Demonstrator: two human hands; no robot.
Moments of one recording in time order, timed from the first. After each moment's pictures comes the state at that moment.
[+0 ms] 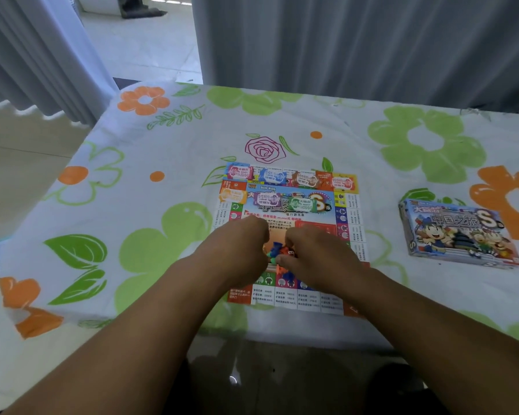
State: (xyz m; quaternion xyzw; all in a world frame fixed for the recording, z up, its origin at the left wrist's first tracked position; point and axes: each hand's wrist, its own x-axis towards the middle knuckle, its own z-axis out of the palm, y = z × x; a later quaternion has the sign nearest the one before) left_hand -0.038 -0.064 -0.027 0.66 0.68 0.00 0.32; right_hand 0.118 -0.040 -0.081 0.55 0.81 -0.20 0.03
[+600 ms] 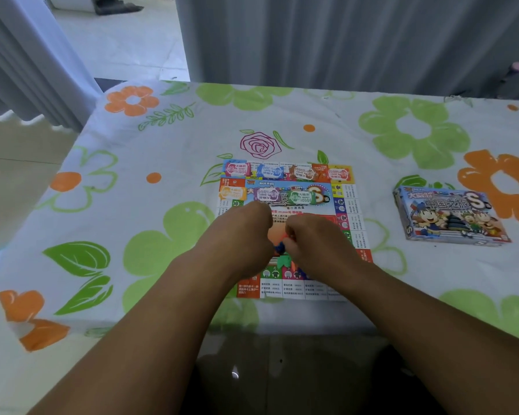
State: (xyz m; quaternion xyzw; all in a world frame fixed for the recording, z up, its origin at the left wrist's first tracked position) left_hand -0.049 -0.066 -0.008 0.67 0.67 0.03 0.32; right_hand 0.103 -0.047 -0.076 0.58 0.80 -0.17 -0.06
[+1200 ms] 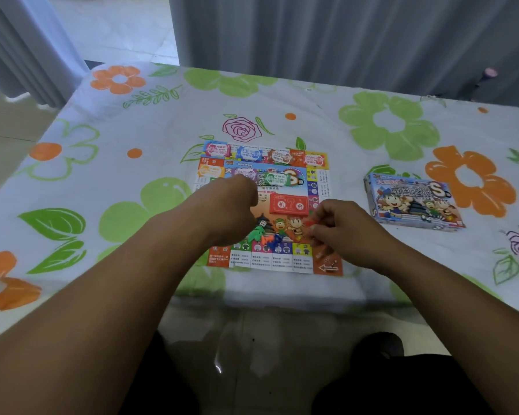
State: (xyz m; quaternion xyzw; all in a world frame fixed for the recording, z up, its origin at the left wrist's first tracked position) left_hand -0.026 -0.081 0.005 0.69 0.66 0.02 0.31; right_hand 0.193 -0.071 -0.042 0.62 0.66 -0.41 -0.11
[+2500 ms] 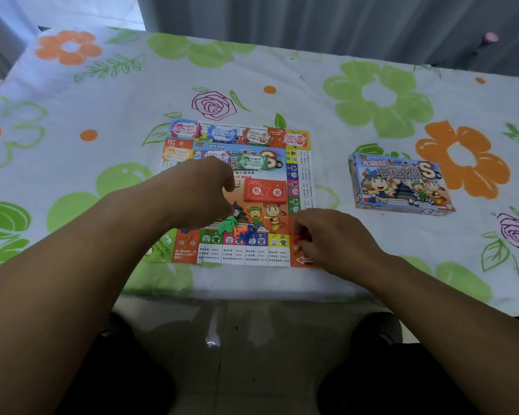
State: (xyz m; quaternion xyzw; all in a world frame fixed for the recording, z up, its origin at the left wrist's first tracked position) left_hand -0.011 -0.054 -0.007 0.69 0.65 -0.03 0.32; right_hand 0.220 -0.080 -0.074 0.55 0.81 -0.18 0.03
